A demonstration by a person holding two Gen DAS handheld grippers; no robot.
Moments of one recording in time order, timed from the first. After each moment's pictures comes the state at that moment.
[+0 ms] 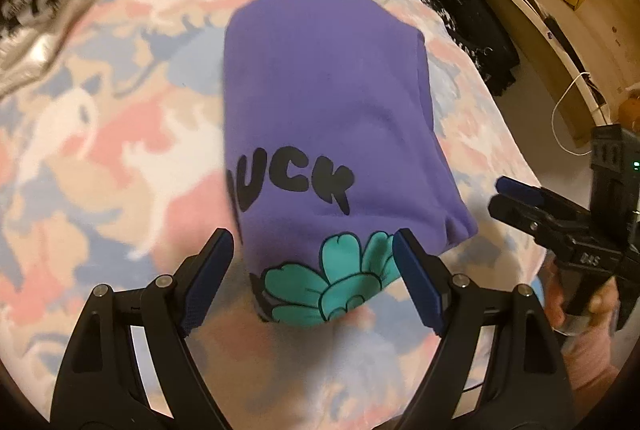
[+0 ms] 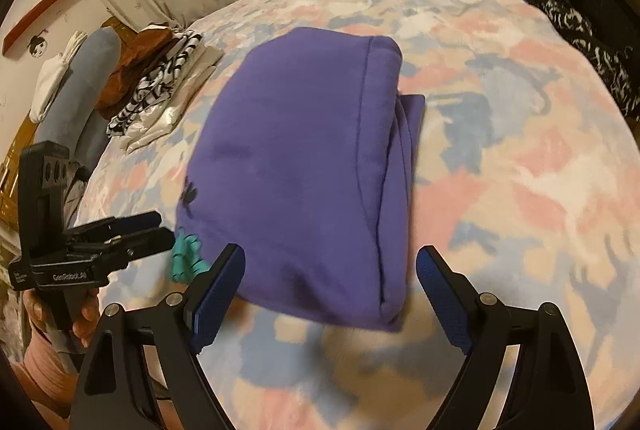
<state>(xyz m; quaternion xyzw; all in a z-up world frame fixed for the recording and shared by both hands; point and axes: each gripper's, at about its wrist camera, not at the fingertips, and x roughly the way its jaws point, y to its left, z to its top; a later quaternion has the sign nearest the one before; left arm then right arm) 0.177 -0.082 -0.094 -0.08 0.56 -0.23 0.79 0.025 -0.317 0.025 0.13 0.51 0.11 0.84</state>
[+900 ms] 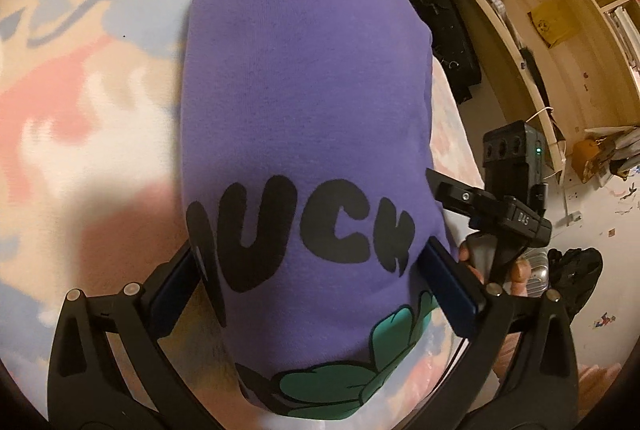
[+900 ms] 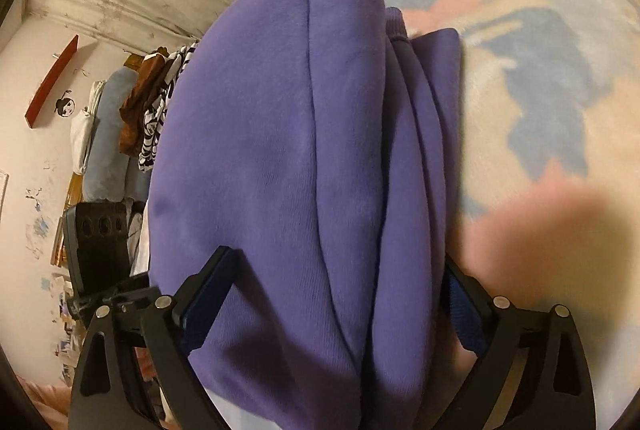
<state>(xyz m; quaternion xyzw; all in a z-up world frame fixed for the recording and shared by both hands) 0.230 -0.085 -0.174 -0.20 0.58 -0.31 0.73 0.138 -0.343 -0.119 0.29 0.53 0.20 0.77</state>
